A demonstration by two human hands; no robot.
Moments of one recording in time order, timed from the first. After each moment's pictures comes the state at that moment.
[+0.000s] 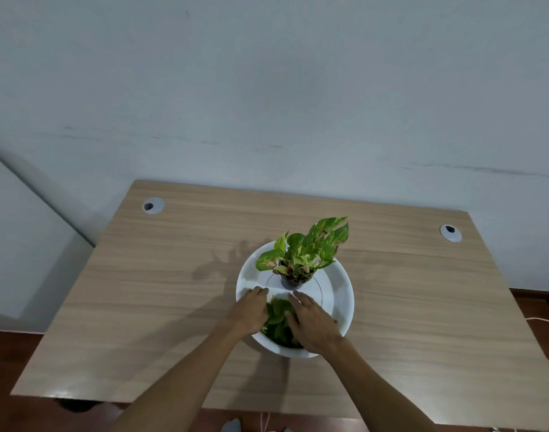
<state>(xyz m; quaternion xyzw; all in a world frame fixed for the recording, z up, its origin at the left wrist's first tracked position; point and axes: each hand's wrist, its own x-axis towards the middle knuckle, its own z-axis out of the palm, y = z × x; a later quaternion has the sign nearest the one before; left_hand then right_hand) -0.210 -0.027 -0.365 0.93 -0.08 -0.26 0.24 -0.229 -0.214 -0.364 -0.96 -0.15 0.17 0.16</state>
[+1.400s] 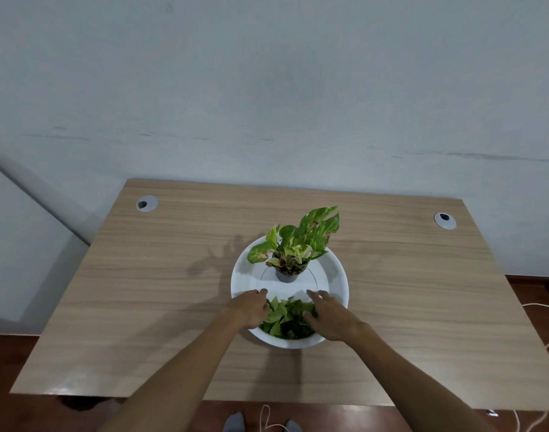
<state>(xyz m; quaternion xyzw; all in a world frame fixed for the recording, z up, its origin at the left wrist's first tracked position) -0.166 -0.050 -0.332 0.92 -0.05 -0.35 0.17 -0.166 -0.273 -0.335 -0.93 -0.09 0.33 0.15</state>
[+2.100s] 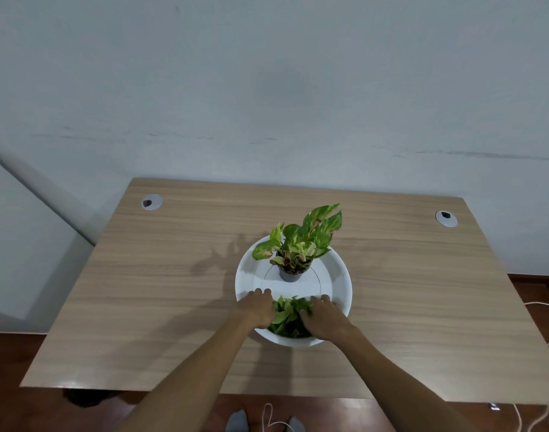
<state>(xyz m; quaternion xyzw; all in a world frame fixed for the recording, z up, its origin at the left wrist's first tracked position) -0.160 -0.070 -0.320 0.93 -0.01 -0.34 0.16 -0.158 -0.253 -0.329 -0.94 -0.01 0.33 0.12</state>
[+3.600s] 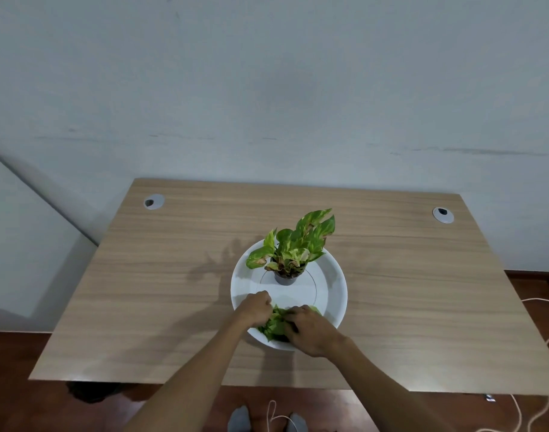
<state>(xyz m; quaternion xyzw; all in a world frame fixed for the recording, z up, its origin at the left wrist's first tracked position) -0.178 -0.064 -0.337 0.89 0.07 -0.32 0.32 -0.197 -0.241 -0.340 -0.92 -0.22 0.27 0.17</state>
